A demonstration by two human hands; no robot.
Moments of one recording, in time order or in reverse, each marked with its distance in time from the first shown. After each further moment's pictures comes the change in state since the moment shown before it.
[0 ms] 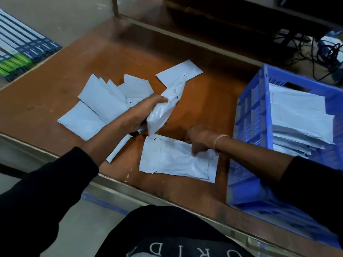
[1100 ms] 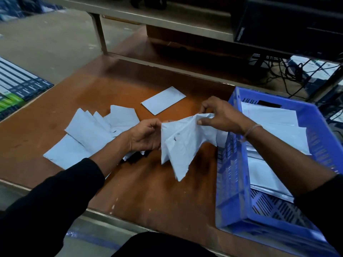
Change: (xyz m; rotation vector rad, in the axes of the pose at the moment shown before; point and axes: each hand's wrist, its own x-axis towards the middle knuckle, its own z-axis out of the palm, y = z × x) left_hand 0.032 0.021 0.044 -0.336 -0.456 -0.016; right_hand -0.068 0.128 -0.066 0.488 0.797 -0.137
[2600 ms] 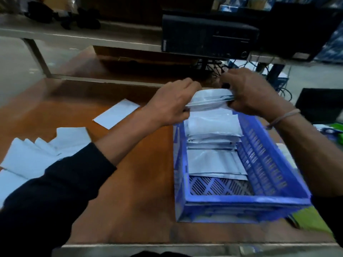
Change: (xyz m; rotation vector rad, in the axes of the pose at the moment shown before) left_hand 0.059 0.052 0.236 1.955 0.157 1.128; right_hand -0.143 0.062 -0.166 -0.699 0.293 0.065
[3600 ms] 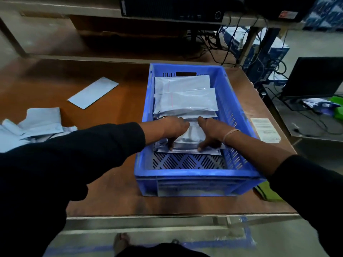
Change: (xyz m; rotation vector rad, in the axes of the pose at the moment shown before) left_hand 0.029 0.097 0.185 0.175 -1.017 0.032; right_hand -0.124 0.008 0.145 0.257 -0.806 0.219
